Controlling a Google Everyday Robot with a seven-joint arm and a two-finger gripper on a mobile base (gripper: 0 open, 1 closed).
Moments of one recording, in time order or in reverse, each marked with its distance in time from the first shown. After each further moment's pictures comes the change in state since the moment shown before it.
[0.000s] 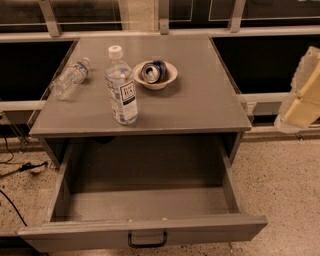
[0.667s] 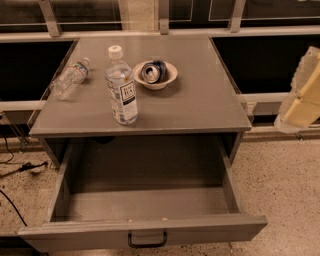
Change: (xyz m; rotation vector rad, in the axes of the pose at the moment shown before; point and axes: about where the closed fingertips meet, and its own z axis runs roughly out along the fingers) arm 0.000 0.000 0.000 0.000 0.000 0.000
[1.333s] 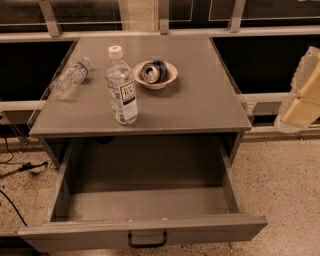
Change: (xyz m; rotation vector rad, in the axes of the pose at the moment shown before) arm 0.000 0.000 0.000 0.000 0.000 0.000
